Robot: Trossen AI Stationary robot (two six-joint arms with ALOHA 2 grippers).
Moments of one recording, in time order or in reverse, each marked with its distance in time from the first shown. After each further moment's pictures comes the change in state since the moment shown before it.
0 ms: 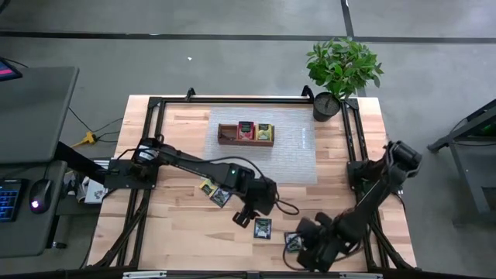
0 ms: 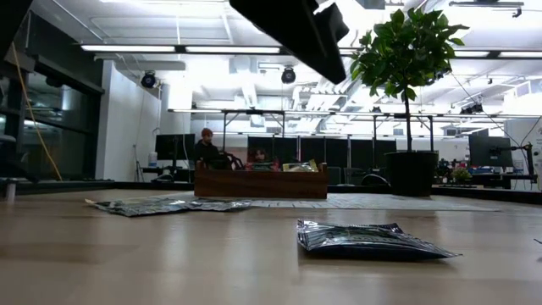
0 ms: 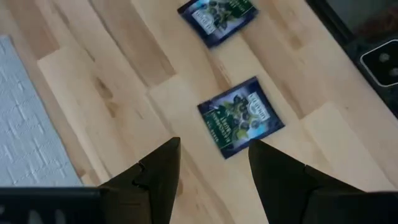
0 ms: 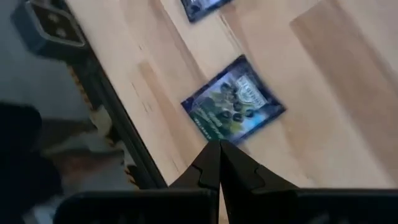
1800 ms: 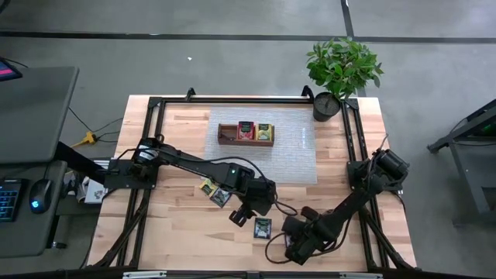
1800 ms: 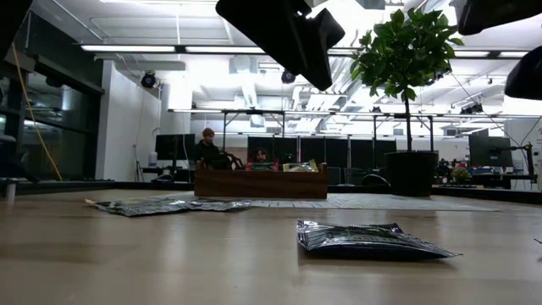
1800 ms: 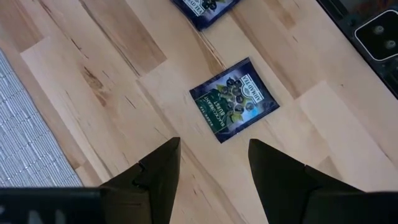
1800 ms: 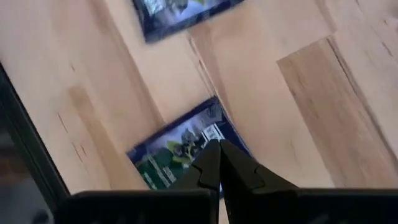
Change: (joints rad) left arm -0.002 0.000 0.000 -0.056 0.015 0.059; right arm -0.109 0.147 0.011 0.026 -0.020 -0.234
